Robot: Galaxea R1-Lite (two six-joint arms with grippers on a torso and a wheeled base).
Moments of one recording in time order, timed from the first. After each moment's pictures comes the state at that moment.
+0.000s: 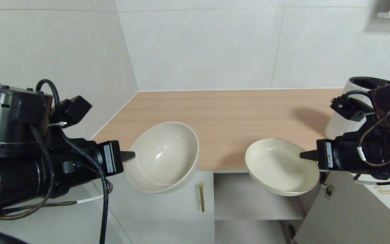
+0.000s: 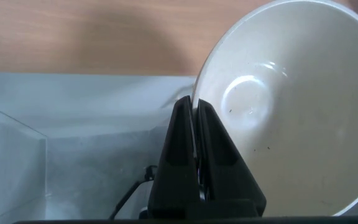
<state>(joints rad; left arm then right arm) -0.48 1.36 -0.87 0.02 0.09 -0.49 0.49 1.45 -0.98 0.13 -0.04 0.37</state>
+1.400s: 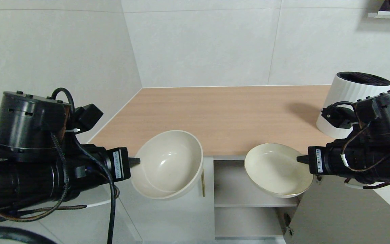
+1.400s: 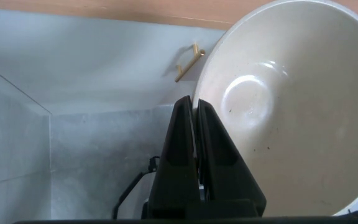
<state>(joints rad) -0.50 1.40 -0.85 0.02 0.09 -0.49 0.48 1.51 -0.91 0.02 -0.09 0.34</state>
